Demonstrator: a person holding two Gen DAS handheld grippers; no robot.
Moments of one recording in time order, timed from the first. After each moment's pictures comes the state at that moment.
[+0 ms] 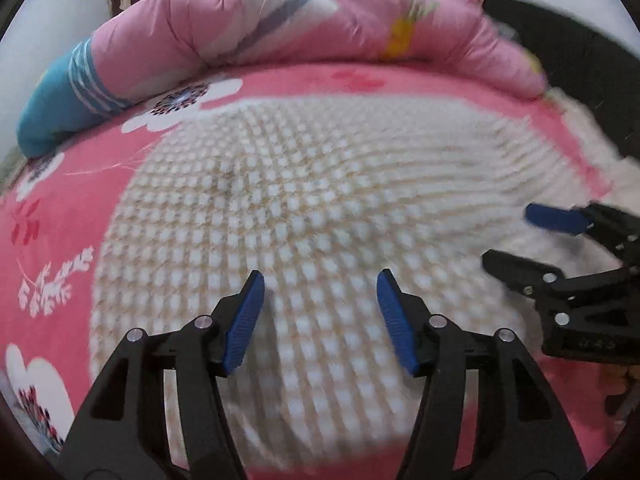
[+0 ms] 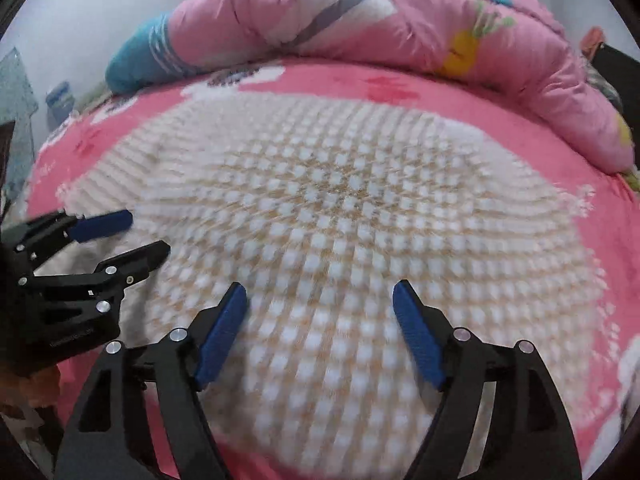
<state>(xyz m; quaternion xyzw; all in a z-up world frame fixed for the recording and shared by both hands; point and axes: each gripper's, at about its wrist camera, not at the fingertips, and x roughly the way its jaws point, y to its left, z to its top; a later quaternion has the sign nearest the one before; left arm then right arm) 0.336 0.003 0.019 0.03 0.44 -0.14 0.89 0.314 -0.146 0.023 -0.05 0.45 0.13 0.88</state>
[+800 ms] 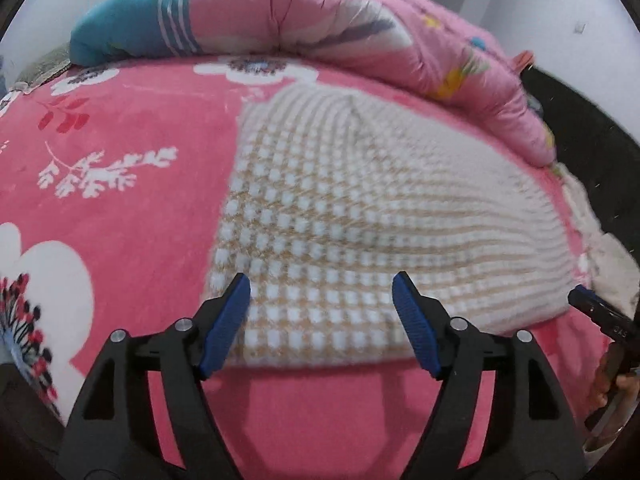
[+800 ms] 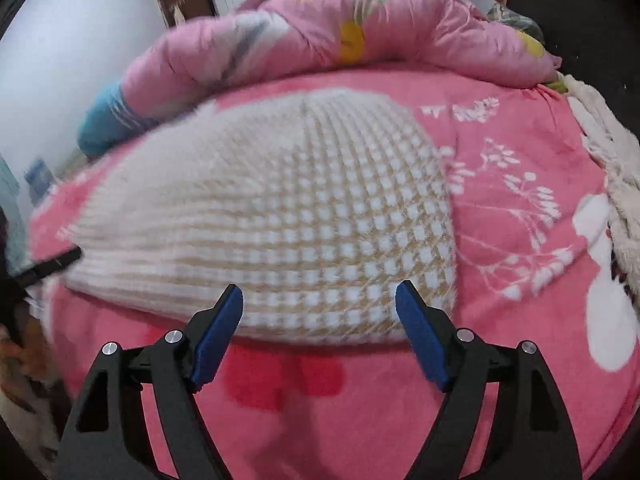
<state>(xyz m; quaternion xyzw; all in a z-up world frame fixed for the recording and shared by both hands) 0.274 0.100 0.012 -0.11 0.43 -0.09 0.89 0.202 -0.262 0.022 0.10 0.43 0.04 0.90</state>
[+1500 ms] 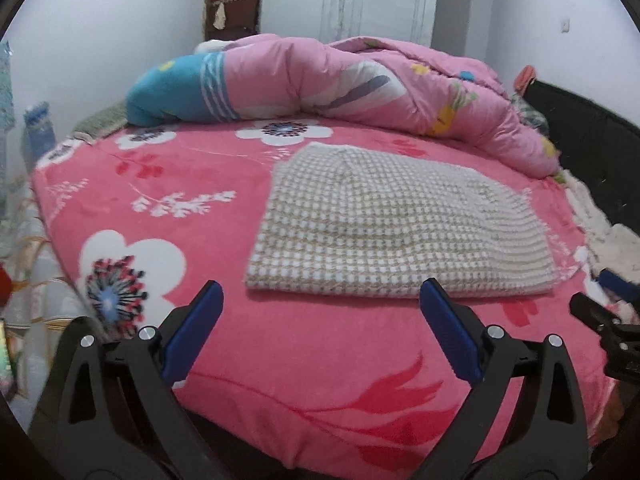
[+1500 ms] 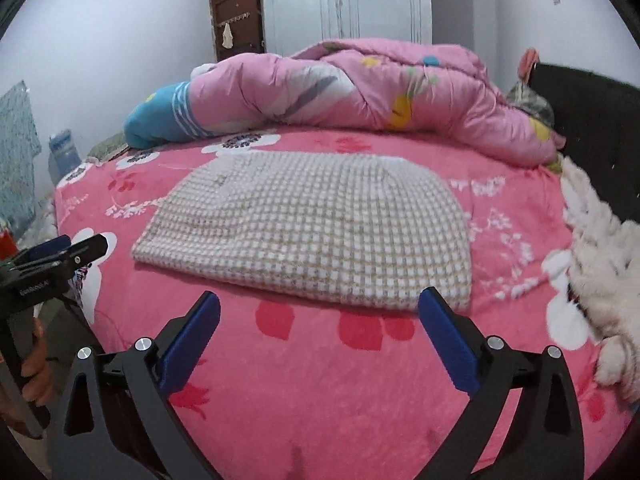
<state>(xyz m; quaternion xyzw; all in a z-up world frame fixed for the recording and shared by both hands) 0.157 0.065 0.089 -0.04 0.36 0.00 0.93 0.128 -0.165 0.088 -0.02 0.36 0.06 0.93</state>
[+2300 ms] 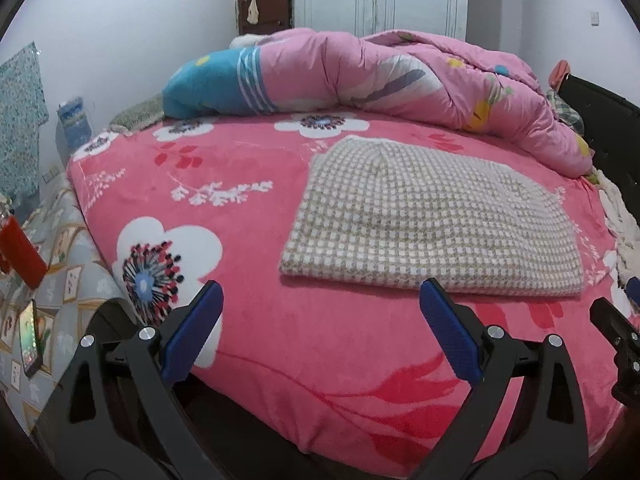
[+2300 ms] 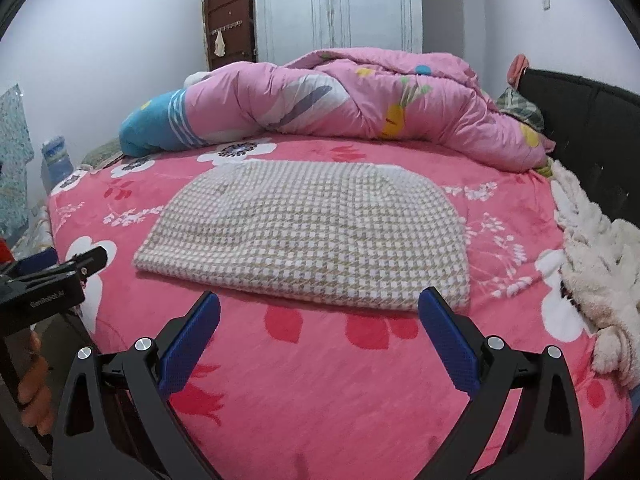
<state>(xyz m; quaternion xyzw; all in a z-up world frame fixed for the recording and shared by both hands) 0.153 0.067 0.092 -0.03 0.38 0.06 0.92 0.123 -0.160 0.089 -0.01 0.35 0.05 0.93</state>
